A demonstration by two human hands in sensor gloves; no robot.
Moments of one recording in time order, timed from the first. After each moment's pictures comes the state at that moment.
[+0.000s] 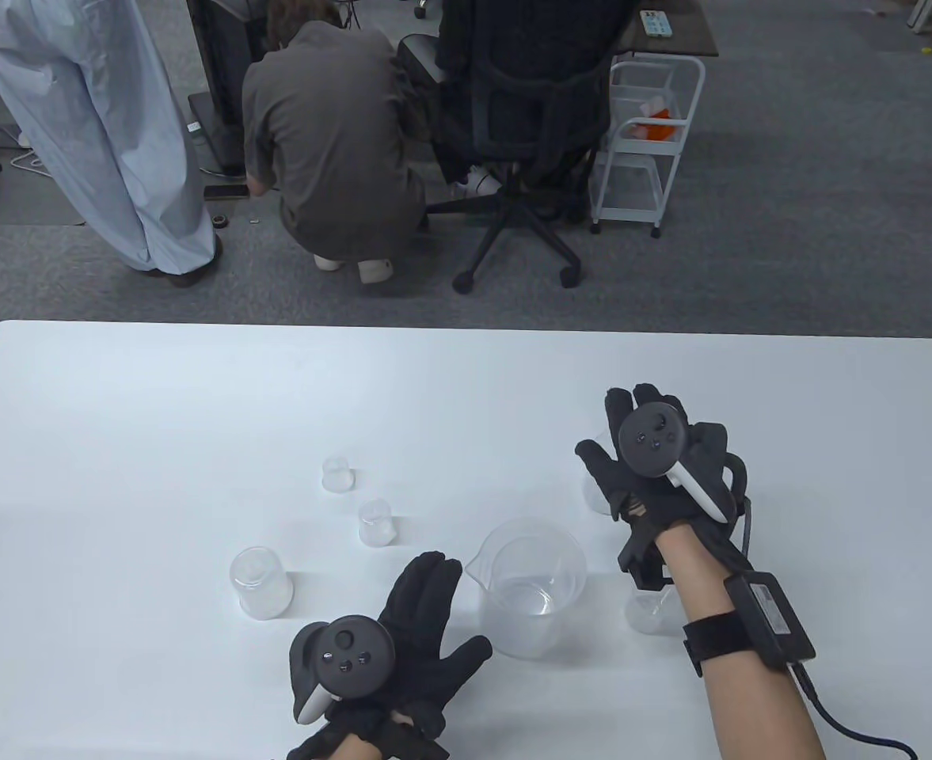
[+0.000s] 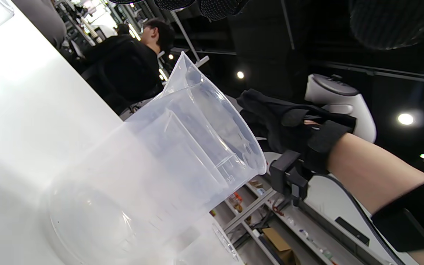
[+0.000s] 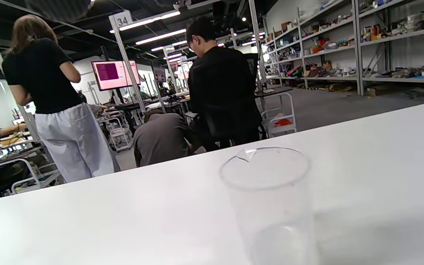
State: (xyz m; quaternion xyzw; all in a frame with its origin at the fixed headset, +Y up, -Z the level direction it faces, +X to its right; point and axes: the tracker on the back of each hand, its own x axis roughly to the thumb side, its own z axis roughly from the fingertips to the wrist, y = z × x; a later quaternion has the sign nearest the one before) left_hand -0.110 -0.709 -0.245 0.03 -0.23 0.44 0.87; right_hand 0.183 -0.605 -0.411 0.00 -0.02 0.99 0.14
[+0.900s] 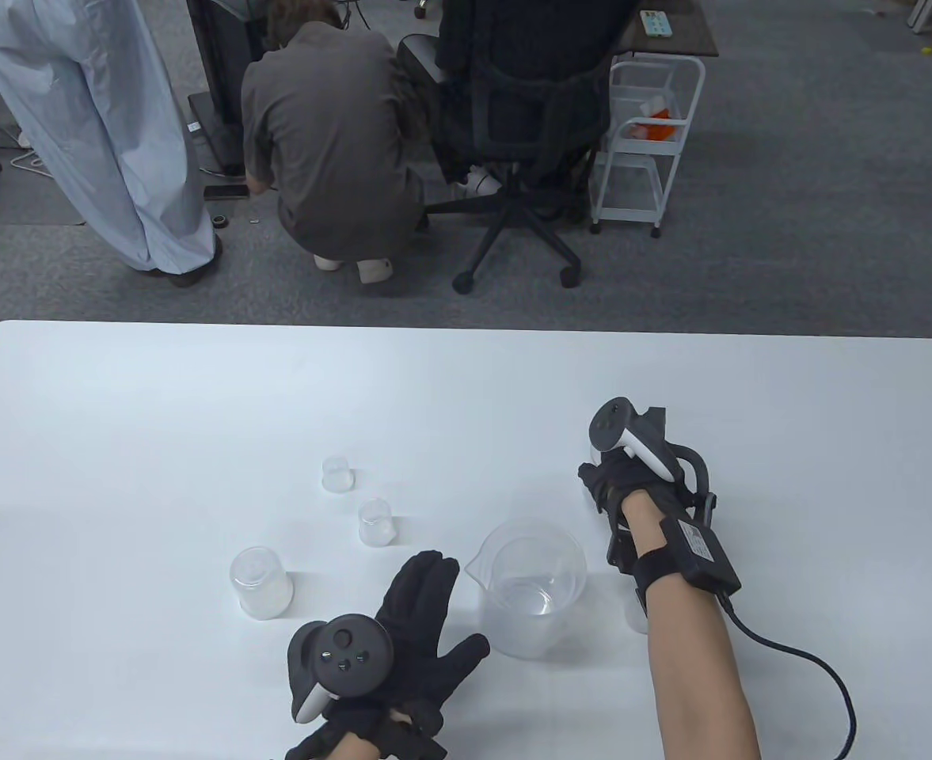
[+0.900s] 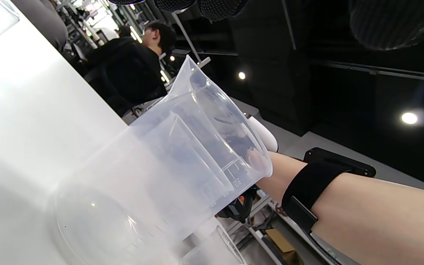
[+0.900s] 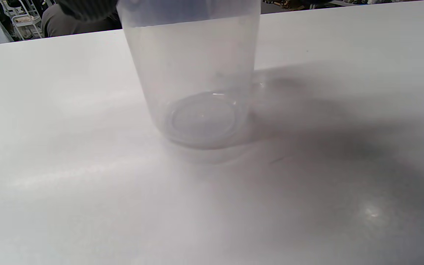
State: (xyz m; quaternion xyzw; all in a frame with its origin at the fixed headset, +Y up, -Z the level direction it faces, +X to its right) left_hand -0.111 -0.710 -0.246 0.04 -0.23 0.43 0.87; right_hand 0.186 -0.712 -0.479 -0.09 0.19 0.98 0.06
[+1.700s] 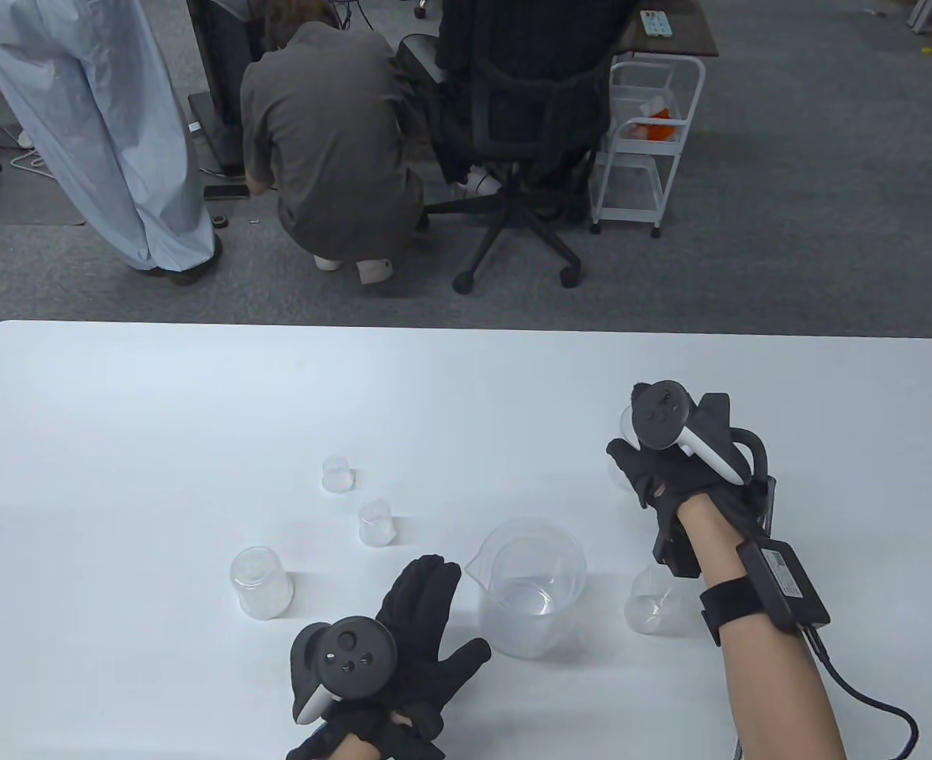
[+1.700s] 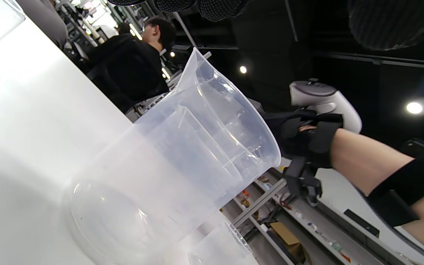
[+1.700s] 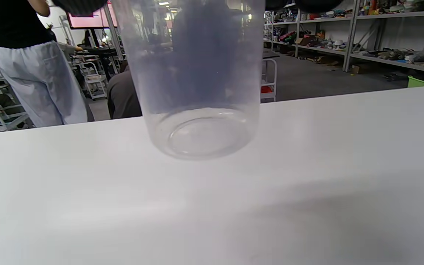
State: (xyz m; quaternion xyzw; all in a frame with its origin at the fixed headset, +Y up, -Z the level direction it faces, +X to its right) left_hand -0.111 -0.711 -0.245 0.03 -0.23 0.42 0.88; right_hand 0.203 -0.603 -0.424 0.00 0.06 1.00 0.07
